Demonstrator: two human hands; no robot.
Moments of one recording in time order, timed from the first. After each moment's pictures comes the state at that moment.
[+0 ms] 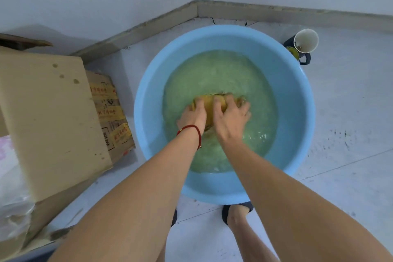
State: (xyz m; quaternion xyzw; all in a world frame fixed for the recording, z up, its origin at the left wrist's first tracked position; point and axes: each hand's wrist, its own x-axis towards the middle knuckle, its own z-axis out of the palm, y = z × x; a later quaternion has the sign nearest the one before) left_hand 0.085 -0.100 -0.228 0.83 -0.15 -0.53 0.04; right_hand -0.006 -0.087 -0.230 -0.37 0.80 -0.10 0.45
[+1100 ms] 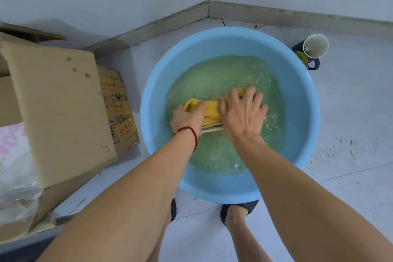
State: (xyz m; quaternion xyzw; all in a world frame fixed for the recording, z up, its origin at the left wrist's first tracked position) left_hand 0.099 -0.090 -0.227 0.87 -0.14 -0.46 0.12; right_hand -0.029 -0.101 -0.226 -0.63 0.74 0.10 0.20
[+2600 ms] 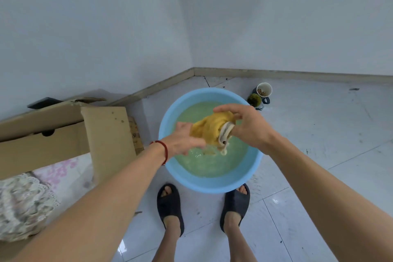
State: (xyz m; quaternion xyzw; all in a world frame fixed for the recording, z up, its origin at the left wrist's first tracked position) left_hand 0.124 -0.115 0.023 0.63 -0.45 -0.63 -0.06; right_hand -0.099 -0.130 0.040 -0.54 0.59 -0.16 0.58
